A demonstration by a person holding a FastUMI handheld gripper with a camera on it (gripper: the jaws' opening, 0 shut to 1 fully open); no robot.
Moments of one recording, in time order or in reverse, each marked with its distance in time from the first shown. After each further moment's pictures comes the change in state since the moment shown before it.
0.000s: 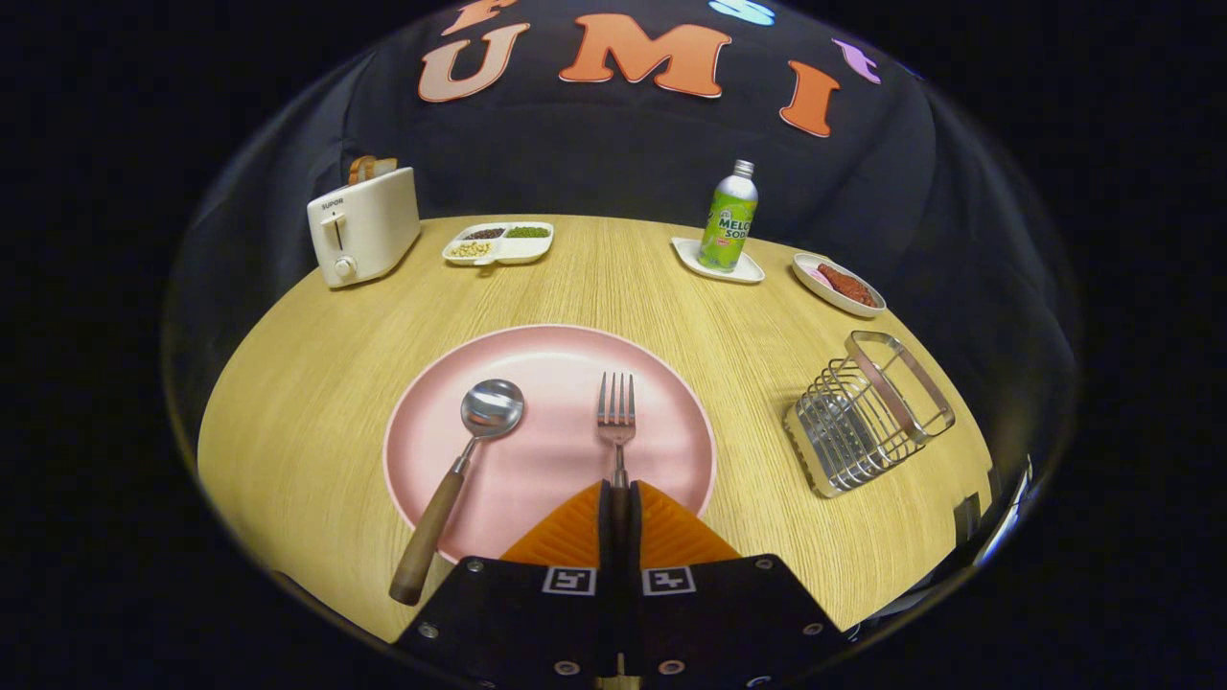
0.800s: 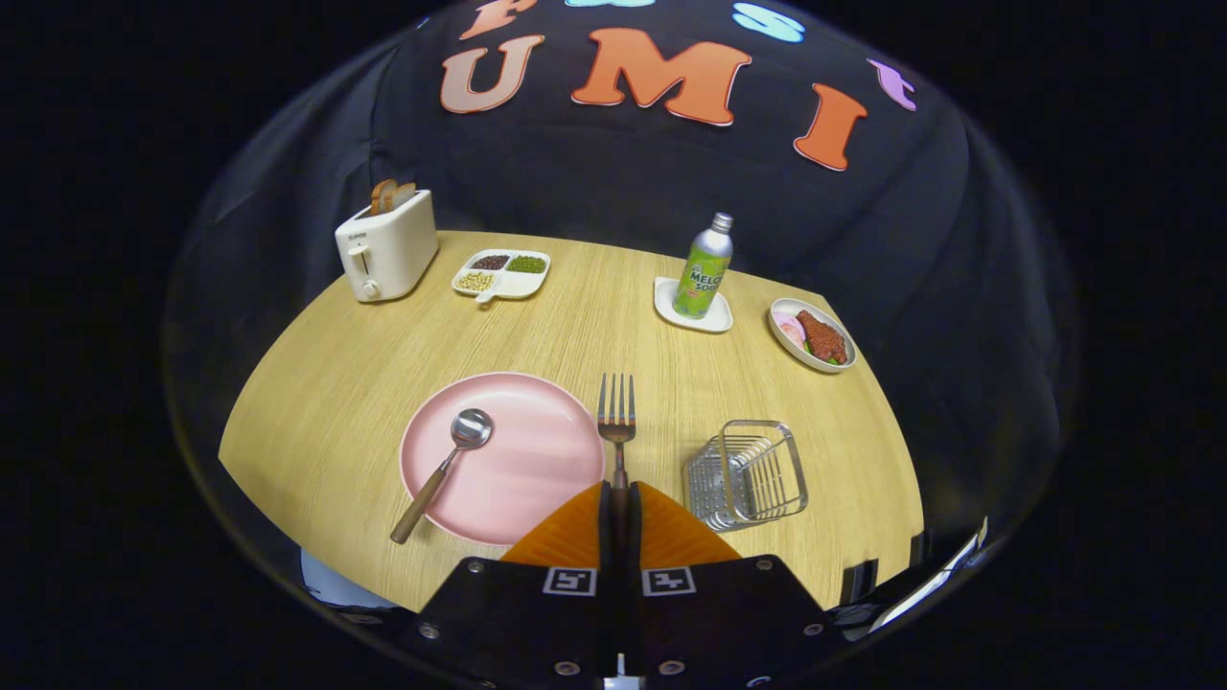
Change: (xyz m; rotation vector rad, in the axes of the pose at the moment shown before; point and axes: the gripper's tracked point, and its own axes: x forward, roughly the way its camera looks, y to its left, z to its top) arm -0.071 -0.088 0.067 -0.113 0.040 0.043
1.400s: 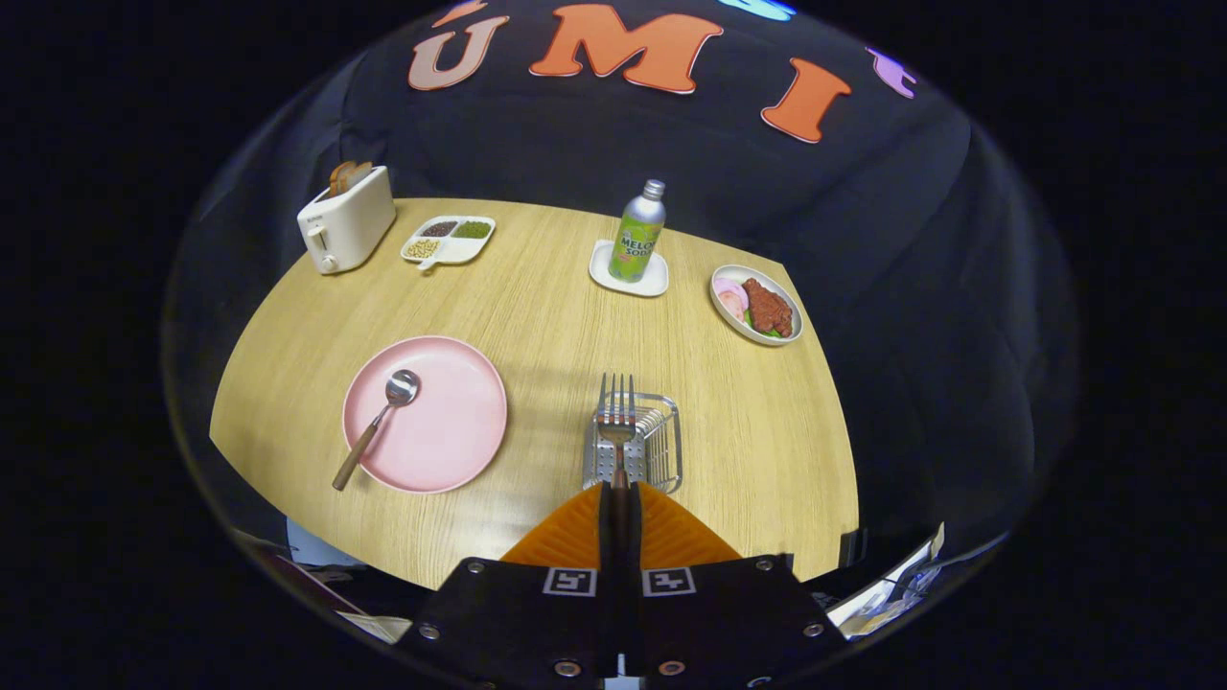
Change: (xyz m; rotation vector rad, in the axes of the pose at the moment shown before) arm -0.021 -0.091 -0.011 -0.051 0.193 -0.060
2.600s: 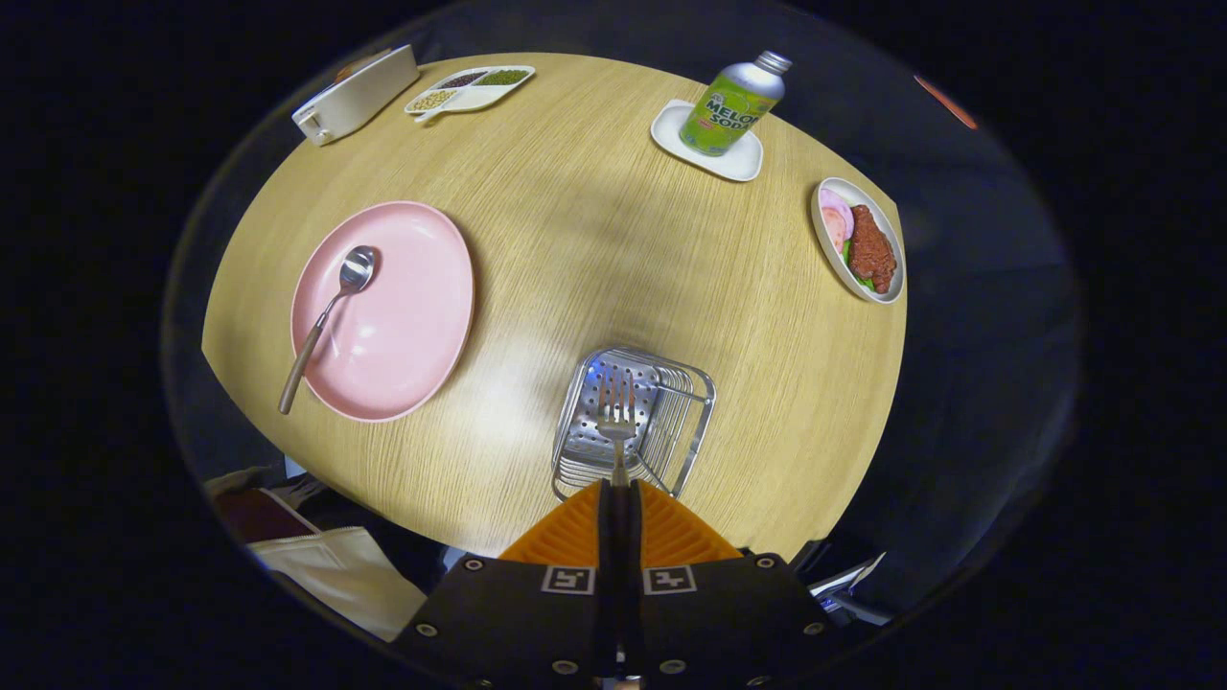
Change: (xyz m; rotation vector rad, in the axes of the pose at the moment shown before) arm 0.078 -0.003 -0.011 -0.265 0.478 0.139
